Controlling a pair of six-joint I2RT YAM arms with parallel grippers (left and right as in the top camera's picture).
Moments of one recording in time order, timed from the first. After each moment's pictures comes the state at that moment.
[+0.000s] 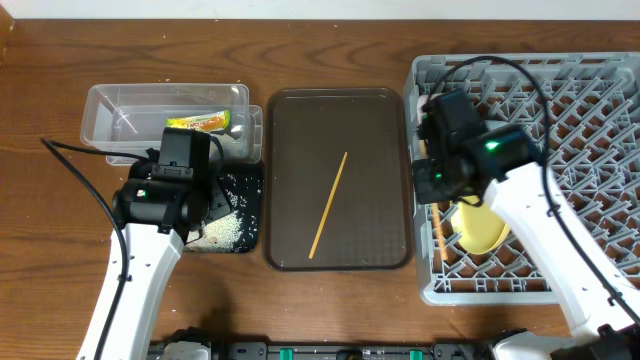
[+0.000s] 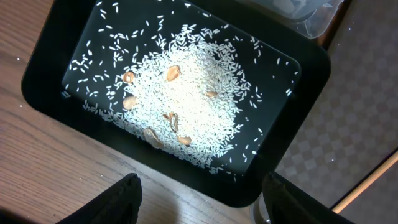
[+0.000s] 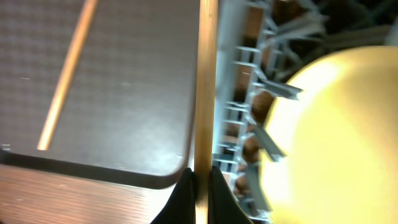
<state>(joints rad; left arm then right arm) -0.11 1.21 1.04 -1.10 -0.17 -0.53 0.38 1.50 1.33 -1.17 0.00 0.24</state>
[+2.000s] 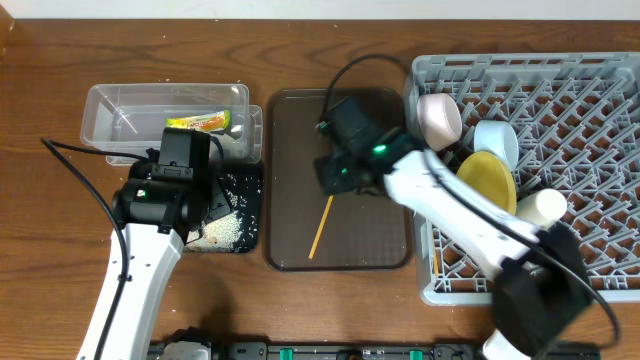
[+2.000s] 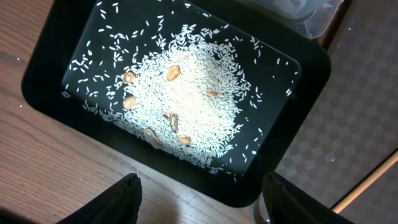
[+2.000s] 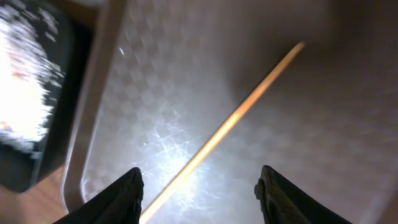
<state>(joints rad) -0.11 1.21 1.04 -1.10 -0.17 -0.53 0.70 1.86 1.41 -0.75 -0.08 0.41</state>
